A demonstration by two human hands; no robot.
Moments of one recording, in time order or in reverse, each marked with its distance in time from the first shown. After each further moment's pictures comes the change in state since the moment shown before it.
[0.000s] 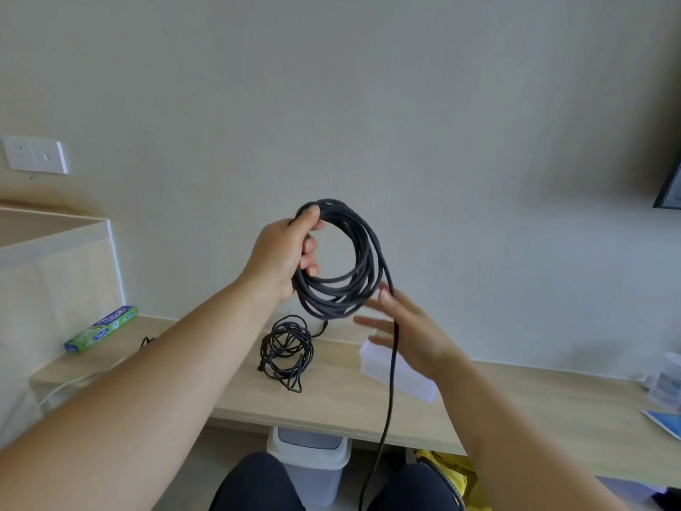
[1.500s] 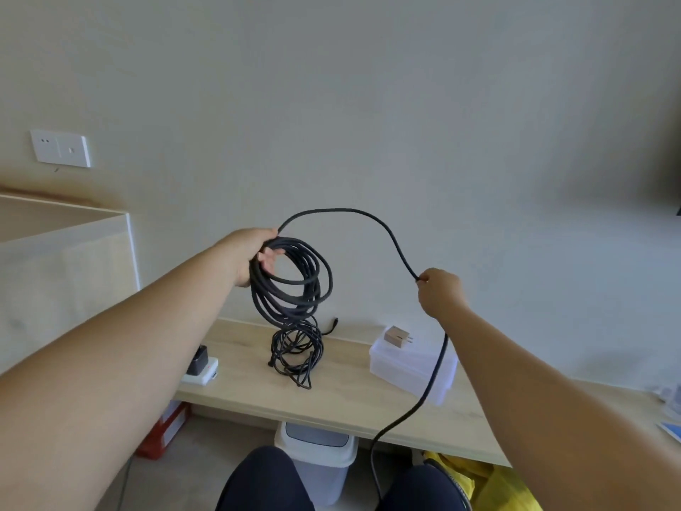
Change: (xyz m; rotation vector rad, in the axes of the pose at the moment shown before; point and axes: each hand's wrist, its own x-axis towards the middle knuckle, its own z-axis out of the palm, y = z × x) left_hand 0.050 0.000 -0.082 0.043 0.121 -0.482; right_hand 0.072 -0.014 -0.041 -1.127 0.543 0.164
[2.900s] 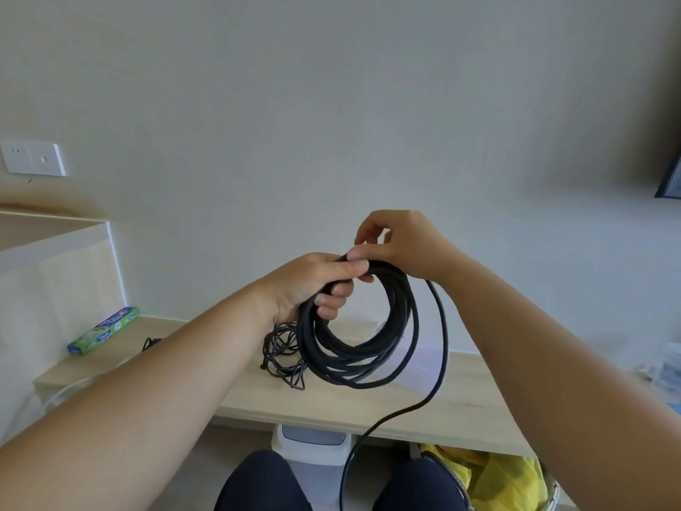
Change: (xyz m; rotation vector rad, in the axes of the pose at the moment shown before) left_hand -0.058 -0.042 0.072 0.368 -0.653 0.206; right_hand -0.054 -0.064 -0.084 0.320 -0.108 -0.682
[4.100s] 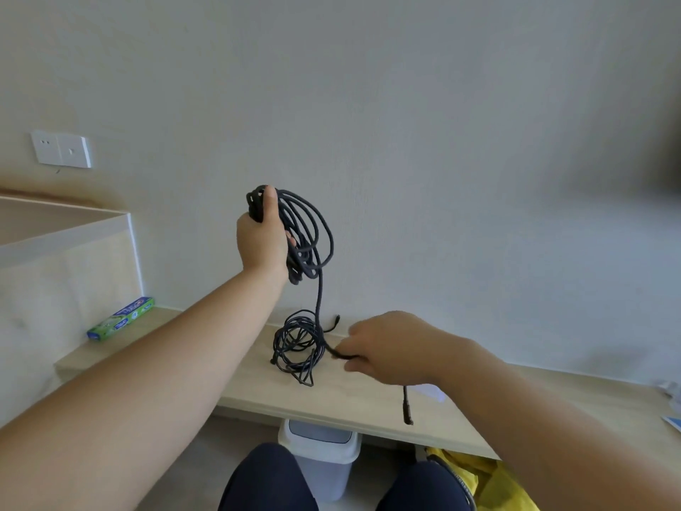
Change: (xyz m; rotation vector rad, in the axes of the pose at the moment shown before) left_hand 0.024 -0.001 -0.055 -0.160 1.190 0.426; right_hand -0.059 -0.016 0.065 -0.780 -0.612 -0.349
